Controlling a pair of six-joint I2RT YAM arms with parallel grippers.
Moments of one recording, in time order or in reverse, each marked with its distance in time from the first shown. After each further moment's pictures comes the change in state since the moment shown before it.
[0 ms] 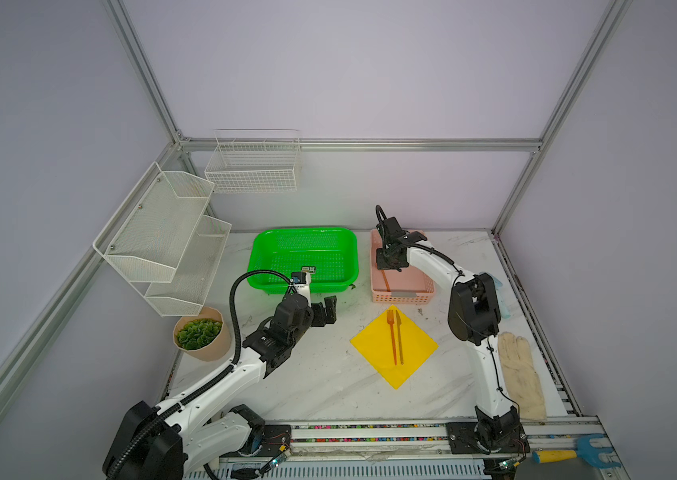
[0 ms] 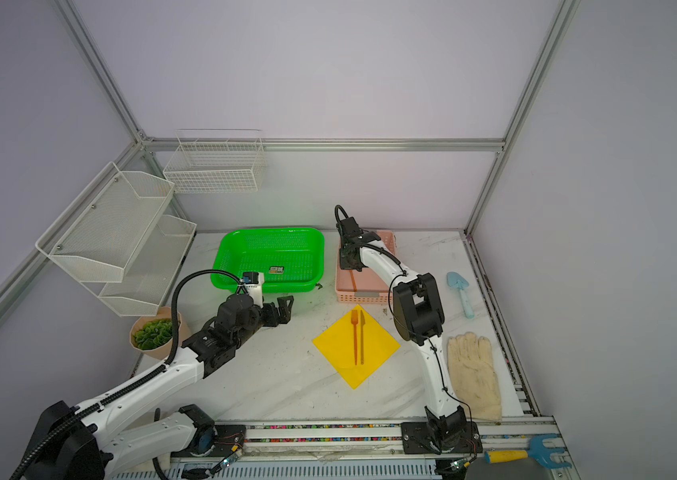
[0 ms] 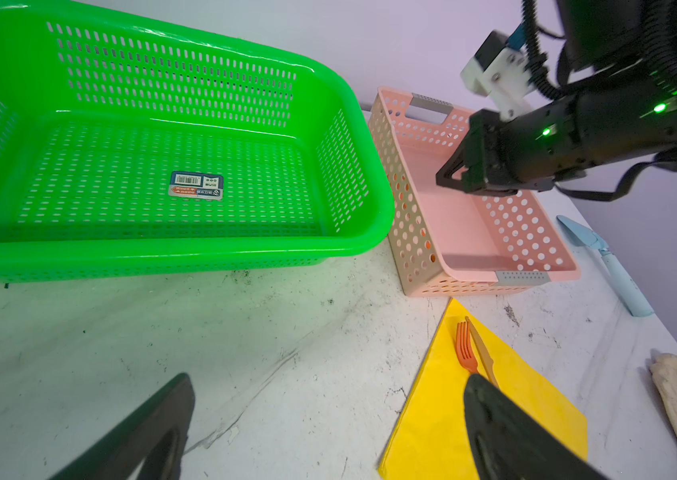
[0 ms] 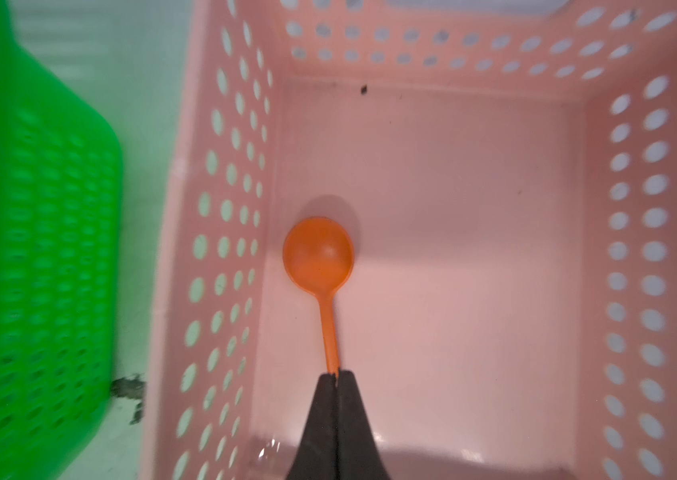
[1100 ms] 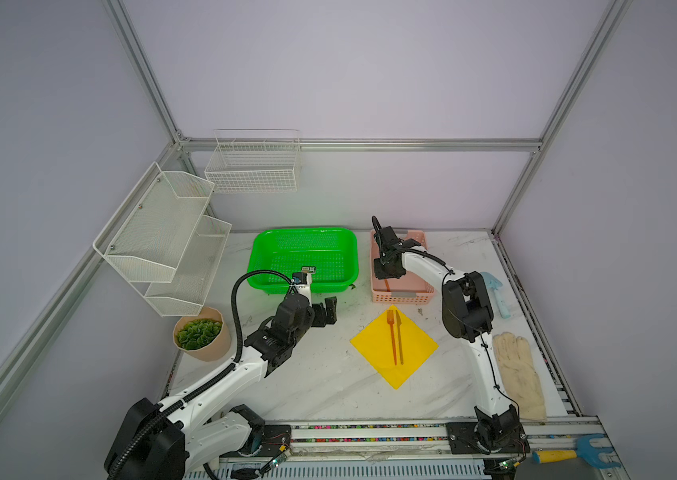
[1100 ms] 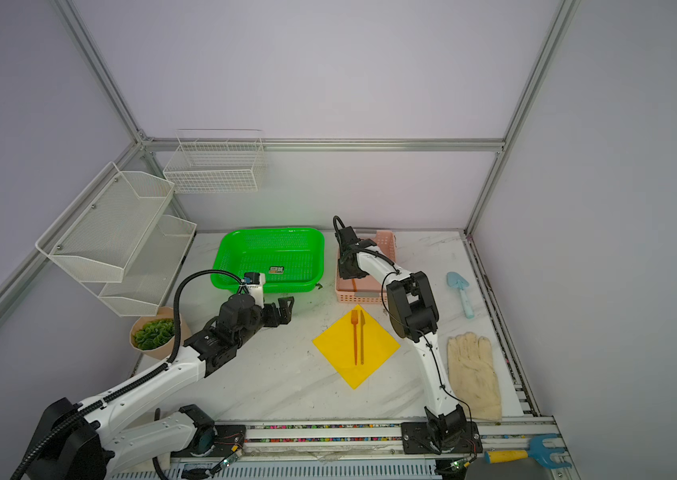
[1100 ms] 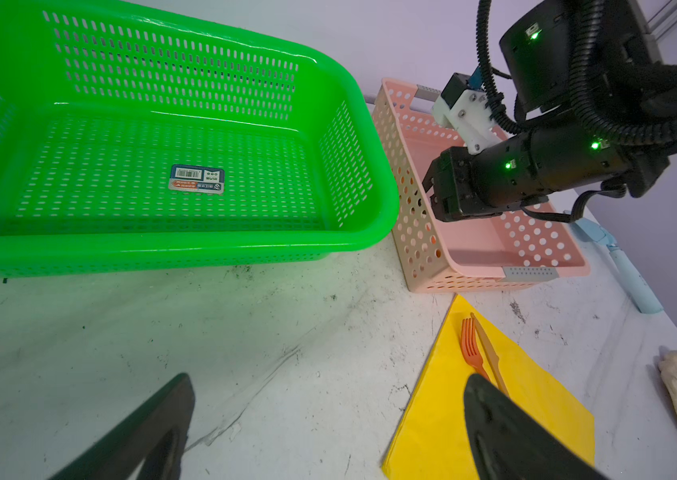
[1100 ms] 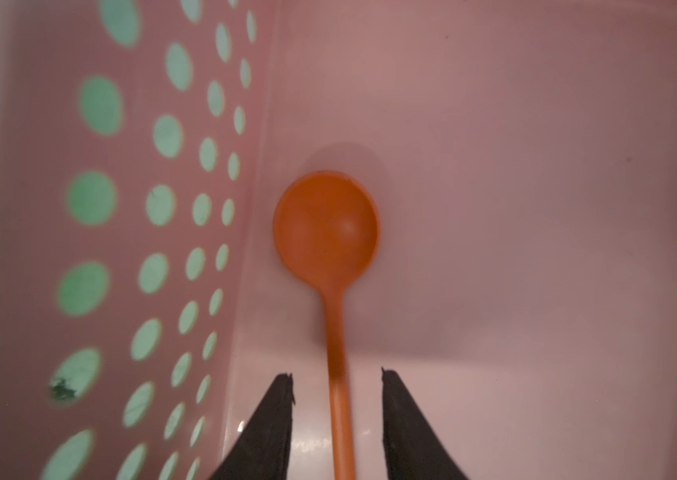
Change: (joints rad) left arm 0.000 0.020 0.000 0.000 -0.001 0.000; right arm -0.001 0.137 -0.018 0.020 -0.049 -0.053
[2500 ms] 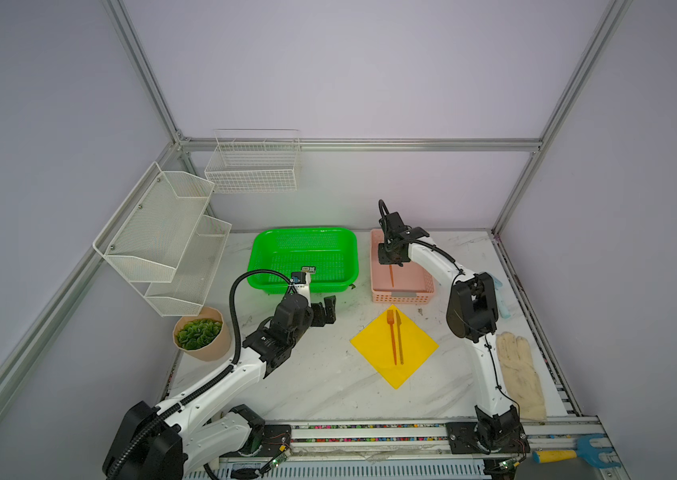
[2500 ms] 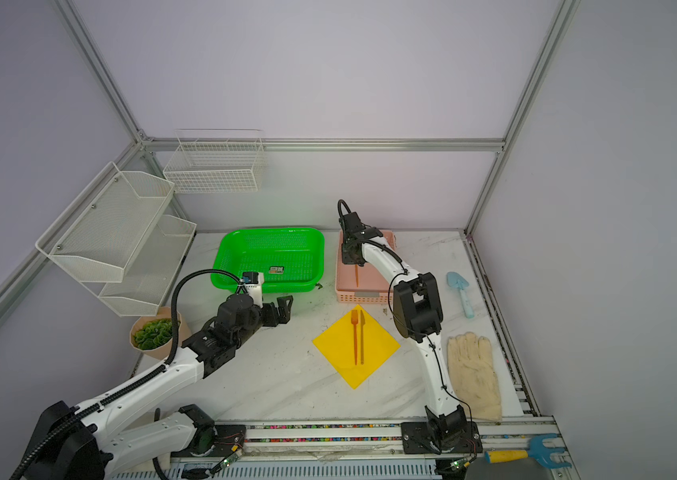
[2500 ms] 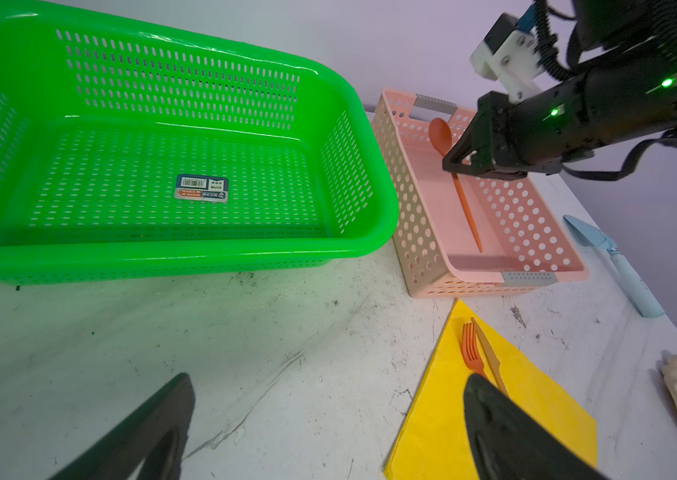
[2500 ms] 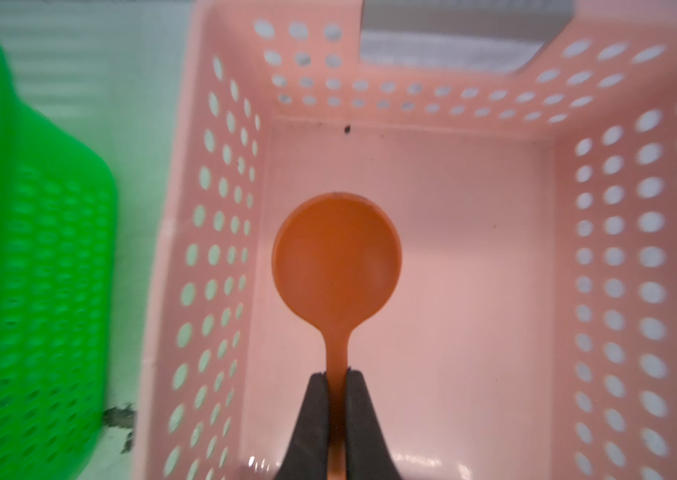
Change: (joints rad) left arm 0.000 -0.024 0.000 -0.002 -0.012 0.012; right arm -0.023 -0.095 0.113 -0.050 0.056 0.031
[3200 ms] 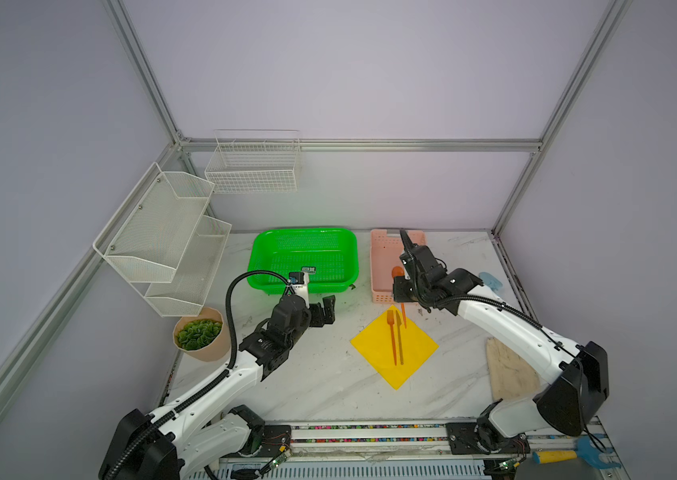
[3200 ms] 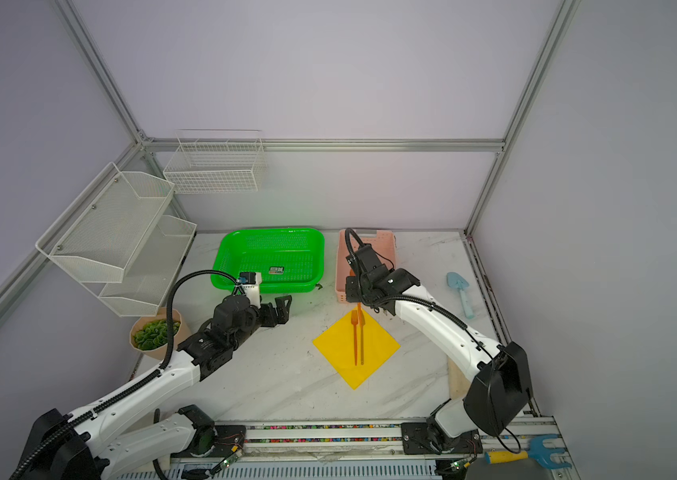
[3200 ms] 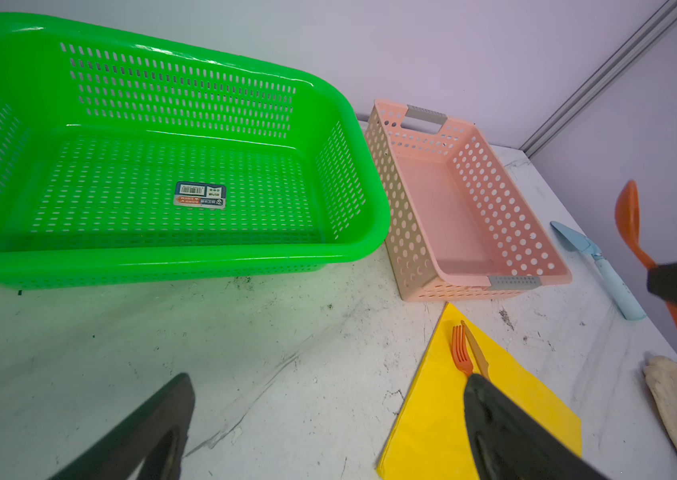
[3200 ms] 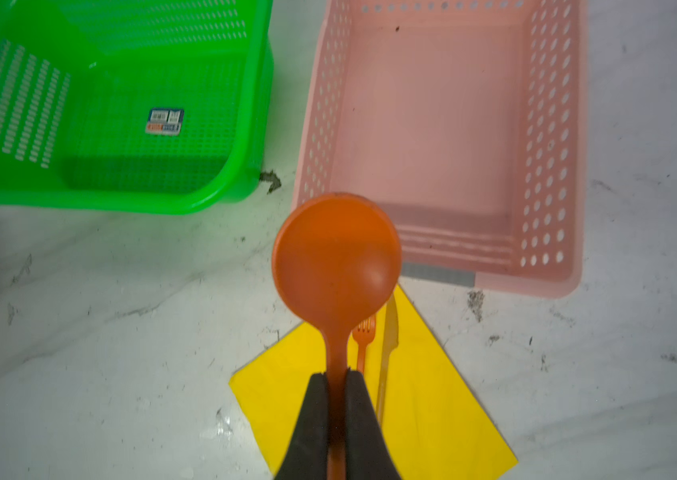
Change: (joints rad) left arm -0.001 -0.031 0.000 -0.012 0.009 -0.005; right arm 0.228 -0.844 -0.842 0.077 -0.024 0.206
